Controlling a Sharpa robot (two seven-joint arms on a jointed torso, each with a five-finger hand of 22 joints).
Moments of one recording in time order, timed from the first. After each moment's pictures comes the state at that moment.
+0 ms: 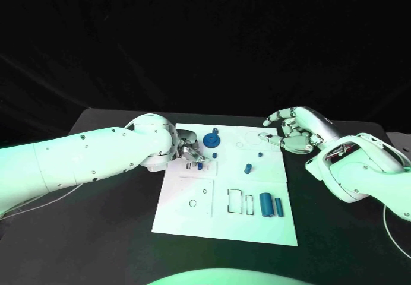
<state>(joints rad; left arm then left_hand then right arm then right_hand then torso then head) 1.27 -0.75 -0.04 1.50 -1.21 0.18 -0.53 0.85 -0.18 0.64 0.27 0.05 0.95 0.01 0.80 0.79 1.37 -0.05 1.25 1.11 1.46 -0.10 1.57 1.31 0.08 1.42 0.01 1.44 1.27 1.29 -0.93 -0.14 1.70 -1.30 -0.62 -0.05 1.26 -0.13 0.17 0.29 0.21 0.86 0.16 0.29 0.38 1.39 0.08 1.37 1.31 1.47 0.01 1.57 1.31 0.04 1.46 0.11 1.34 1.31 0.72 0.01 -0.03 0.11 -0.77</state>
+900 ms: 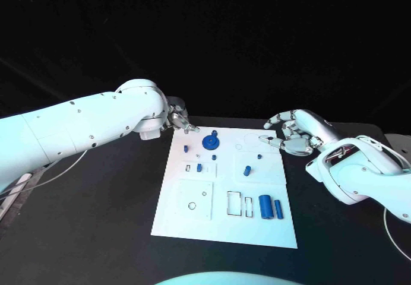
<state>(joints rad) 1.39 -0.69 -0.01 1.30 -1.17 0.21 -0.52 0.99 -0.20 0.51 0.29 0.05 0.83 0.08 0.64 0.69 1.29 0.00 1.15 0.98 1.46 -0.06 1.56 1.31 0.08 1.39 0.04 1.40 1.23 1.29 -0.94 -0.14 1.69 -1.30 -0.62 -0.05 1.26 -0.13 0.17 0.29 0.21 0.86 0.16 0.30 0.38 1.39 0.08 1.37 1.31 1.47 0.01 1.57 1.31 0.04 1.46 0.11 1.34 1.31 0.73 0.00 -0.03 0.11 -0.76</state>
